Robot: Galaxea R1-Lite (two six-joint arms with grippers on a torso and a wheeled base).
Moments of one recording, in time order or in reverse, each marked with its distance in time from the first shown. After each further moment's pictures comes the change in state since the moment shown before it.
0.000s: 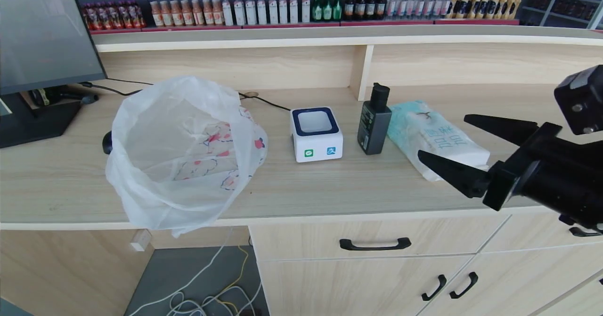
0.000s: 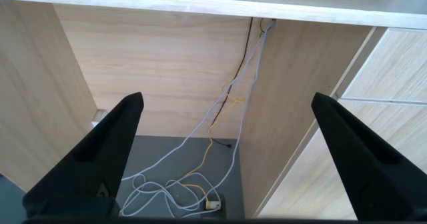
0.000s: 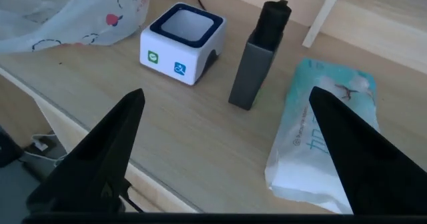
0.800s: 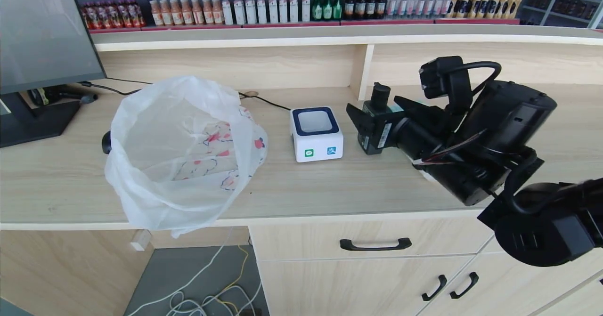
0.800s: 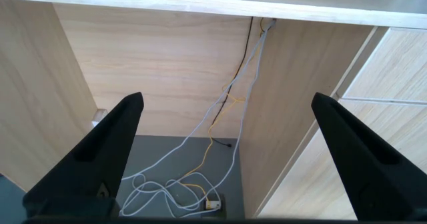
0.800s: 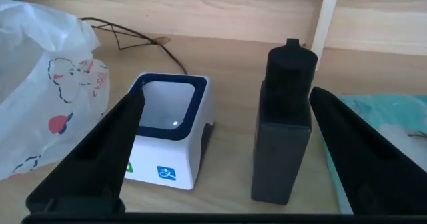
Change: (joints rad) left arm 0.000 0.000 0.000 0.000 0.000 0.000; right arm 0.101 0.488 -0.318 -0.338 -0.285 0.206
